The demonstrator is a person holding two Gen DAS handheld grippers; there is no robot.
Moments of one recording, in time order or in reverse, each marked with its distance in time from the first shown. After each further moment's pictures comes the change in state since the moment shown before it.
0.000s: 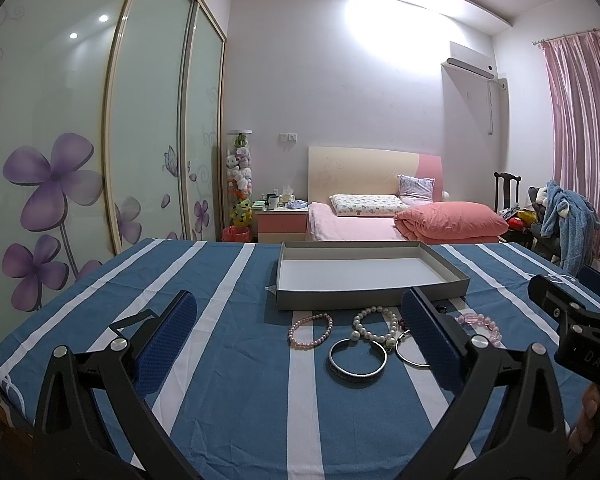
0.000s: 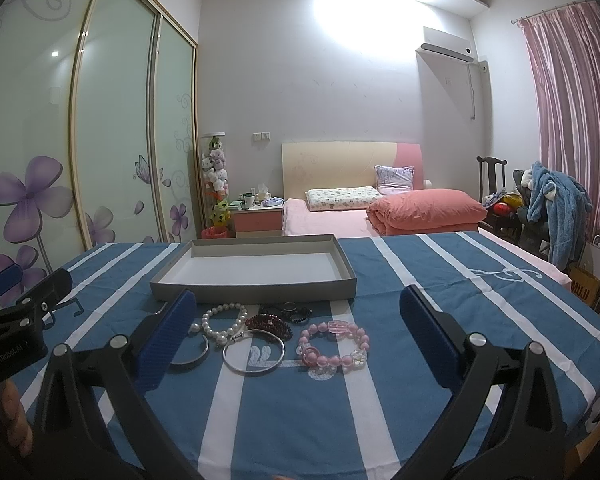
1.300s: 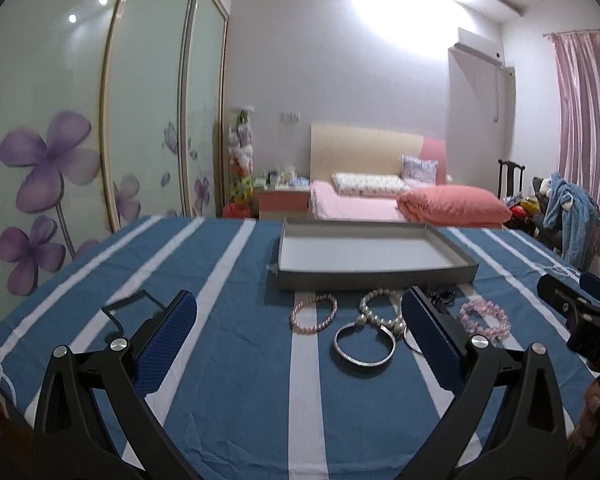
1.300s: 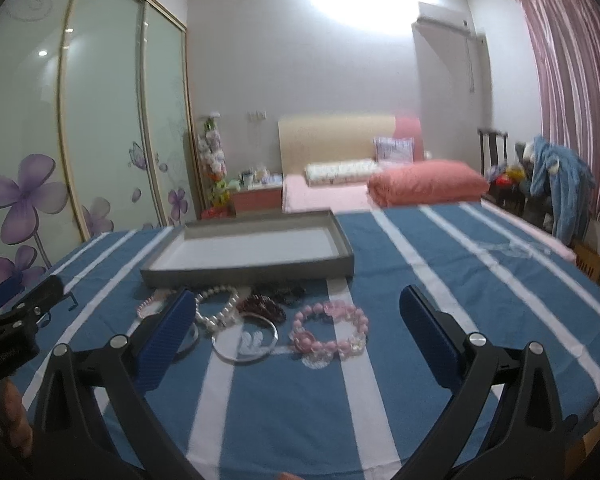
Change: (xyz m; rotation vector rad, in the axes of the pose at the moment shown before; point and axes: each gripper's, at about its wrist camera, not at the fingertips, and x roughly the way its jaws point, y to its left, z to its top) left arm 0.025 0.015 -0.010 -0.021 0.107 -0.003; right arm 0.035 -0.022 -0.005 0.058 0.127 0.011
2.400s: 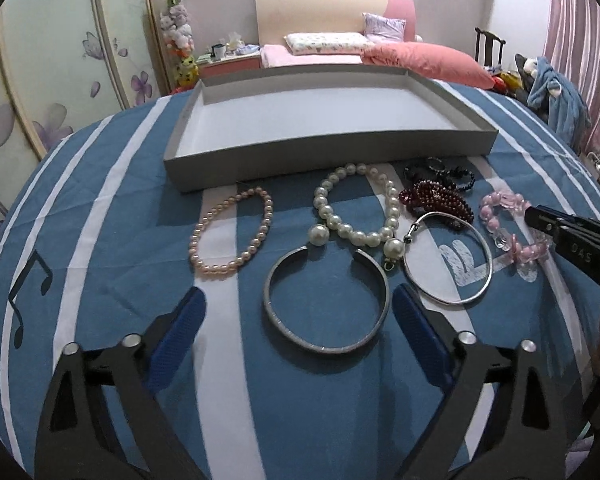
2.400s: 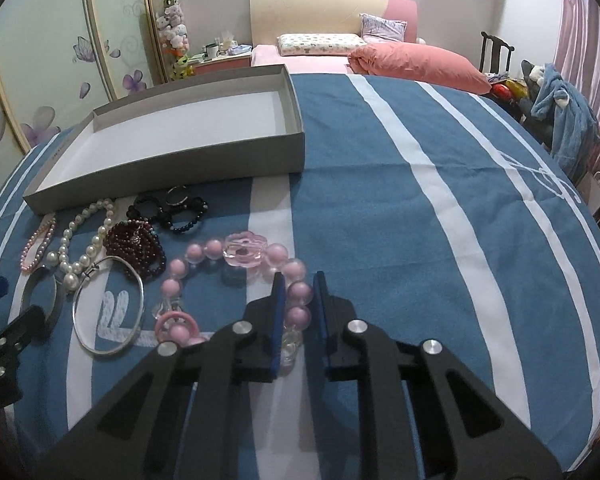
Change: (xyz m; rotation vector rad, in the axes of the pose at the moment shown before) left arm 0.129 -0.042 -0.020 0.170 0.530 -0.116; right arm 0.145 -0.035 -0.017 -0.025 0.485 -0.104
